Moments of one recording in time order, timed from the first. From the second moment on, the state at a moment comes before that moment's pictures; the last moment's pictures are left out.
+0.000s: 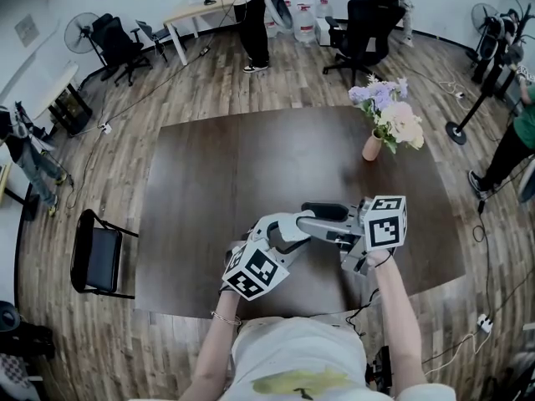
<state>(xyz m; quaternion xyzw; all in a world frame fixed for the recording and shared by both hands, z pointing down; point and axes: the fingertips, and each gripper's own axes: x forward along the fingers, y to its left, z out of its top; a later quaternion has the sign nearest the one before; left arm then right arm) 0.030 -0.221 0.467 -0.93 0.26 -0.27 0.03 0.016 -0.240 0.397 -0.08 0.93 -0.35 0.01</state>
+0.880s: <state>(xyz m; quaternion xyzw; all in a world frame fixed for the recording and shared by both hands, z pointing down) 0.014 -0.229 0.468 -0.92 0.31 -0.21 -0.06 0.036 -0.244 0.392 -0.13 0.95 -0.28 0.02</state>
